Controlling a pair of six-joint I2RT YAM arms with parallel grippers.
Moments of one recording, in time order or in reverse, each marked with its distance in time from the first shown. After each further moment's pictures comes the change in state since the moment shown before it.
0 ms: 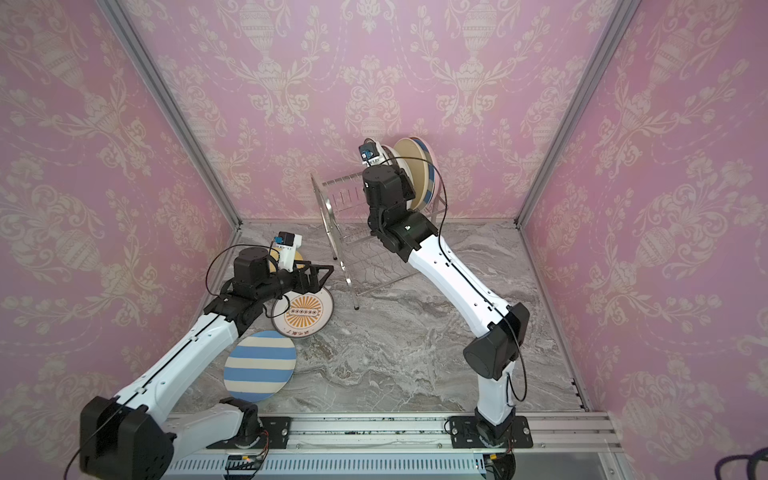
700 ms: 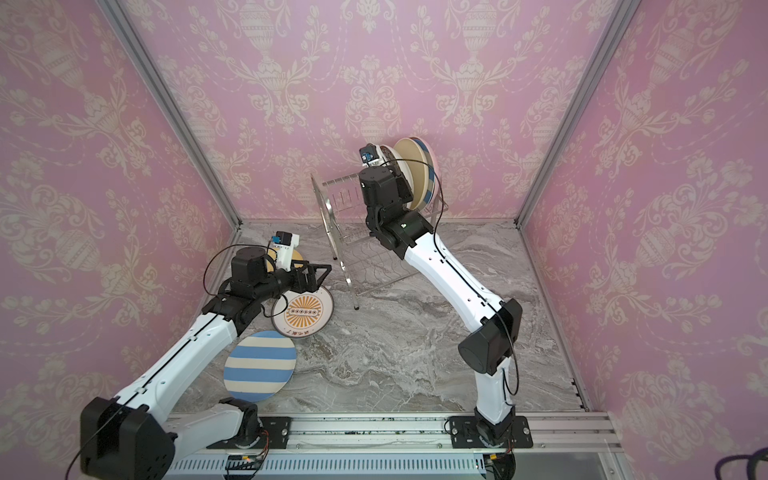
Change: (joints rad) left arm 0.025 0.000 0.000 -0.003 0.018 0.000; right arm -0.008 0.043 0.021 -0.053 0.003 0.064
